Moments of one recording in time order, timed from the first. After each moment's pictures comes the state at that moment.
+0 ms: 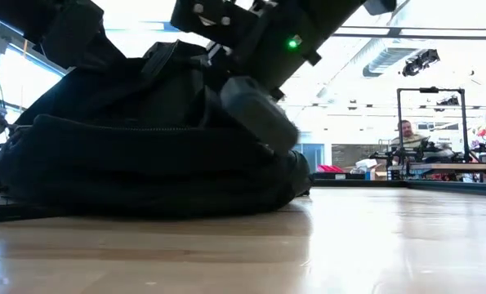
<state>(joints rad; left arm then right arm) -0.73 1.75 1.07 -1.09 -1.28 -1.29 0.38 2.15 1.48 -0.19 0.59 -0.29</state>
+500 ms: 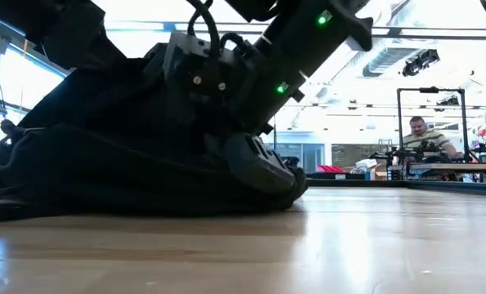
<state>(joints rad) -0.73 1.75 1.07 -1.09 -1.29 -1.29 0.32 2.23 1.48 -0.17 0.57 -0.50</state>
